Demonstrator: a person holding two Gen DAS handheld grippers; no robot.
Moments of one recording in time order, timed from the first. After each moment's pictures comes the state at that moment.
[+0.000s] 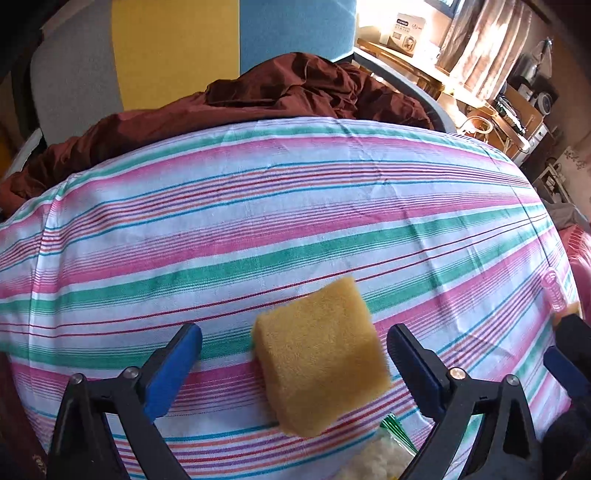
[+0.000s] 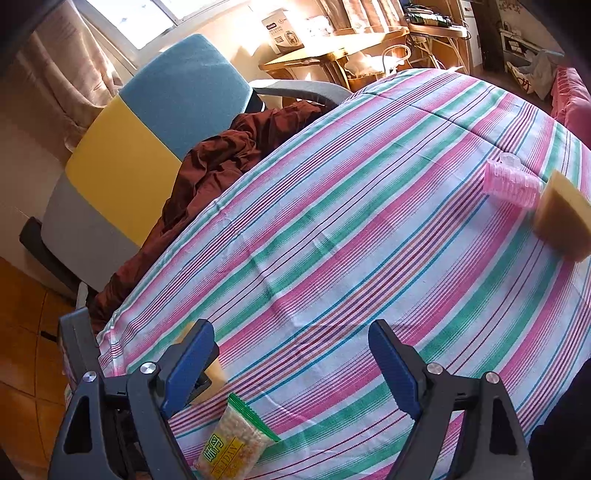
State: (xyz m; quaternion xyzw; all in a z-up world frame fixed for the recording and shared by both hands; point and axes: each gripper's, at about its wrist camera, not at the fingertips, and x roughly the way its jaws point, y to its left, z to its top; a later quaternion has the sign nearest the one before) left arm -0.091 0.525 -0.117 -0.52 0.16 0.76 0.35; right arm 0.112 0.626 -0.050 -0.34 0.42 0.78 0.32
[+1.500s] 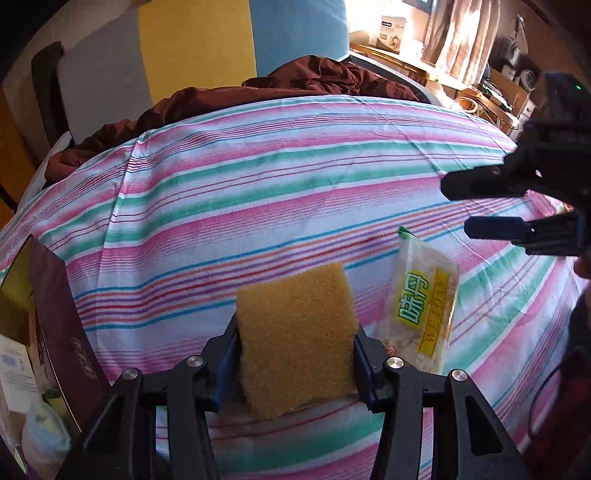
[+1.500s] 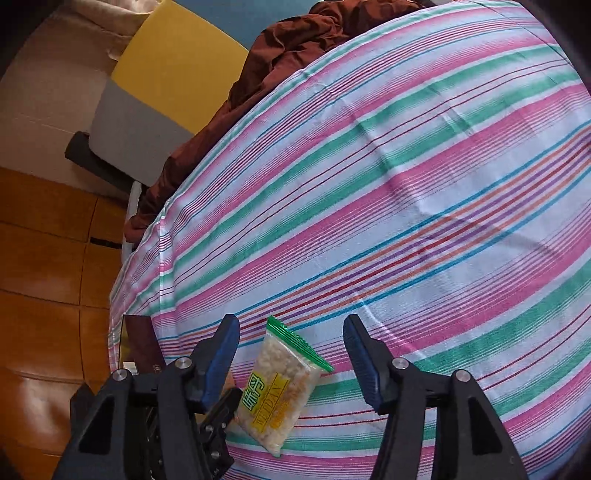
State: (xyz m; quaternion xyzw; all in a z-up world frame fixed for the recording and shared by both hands) left arm -0.014 0.378 -0.107 -0.47 0.21 0.78 0.36; right arm 0.066 0.588 -0.083 -0.45 0.47 0.75 0.10
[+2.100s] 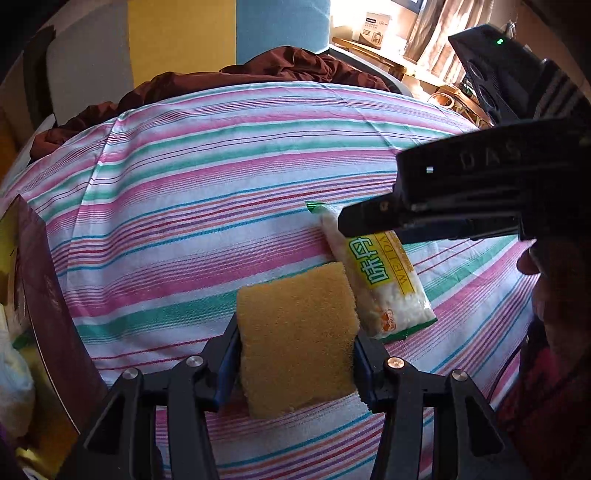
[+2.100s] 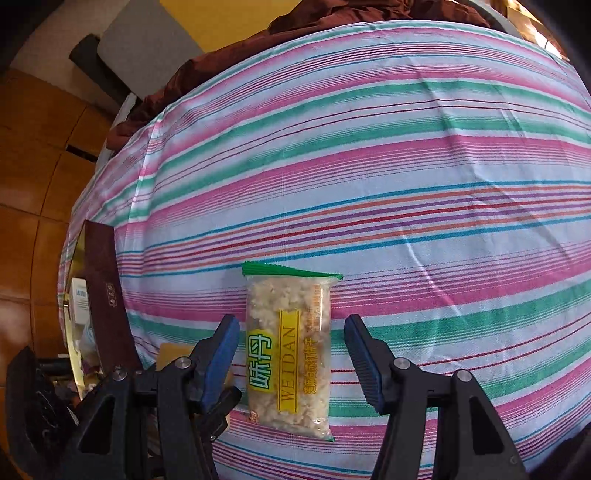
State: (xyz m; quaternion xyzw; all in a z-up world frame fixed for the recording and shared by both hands) left arm 0.025 0.367 -0.103 -0.50 0.17 0.76 0.39; right arm 0.032 0.512 -0.094 -0.58 0.29 0.76 0.08
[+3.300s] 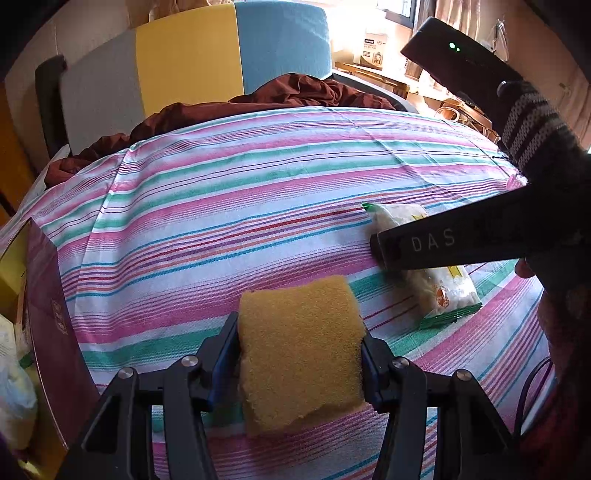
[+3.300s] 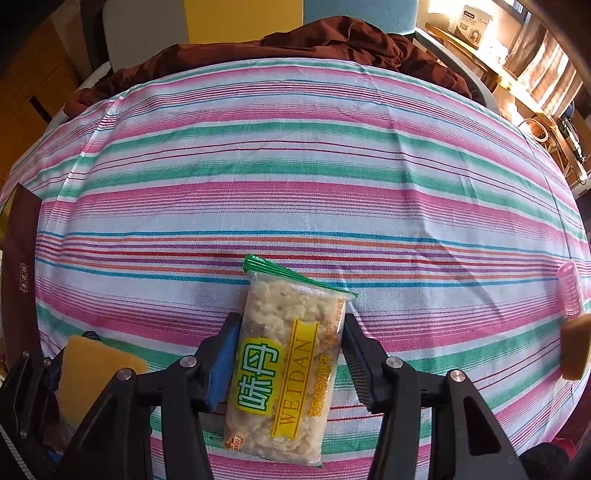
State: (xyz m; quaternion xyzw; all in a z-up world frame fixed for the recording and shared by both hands) left arm 0.026 0.375 -0.117 -0.42 0.19 0.80 0.38; right arm 0.033 0.514 -0.108 -0.58 0.15 0.78 0.18
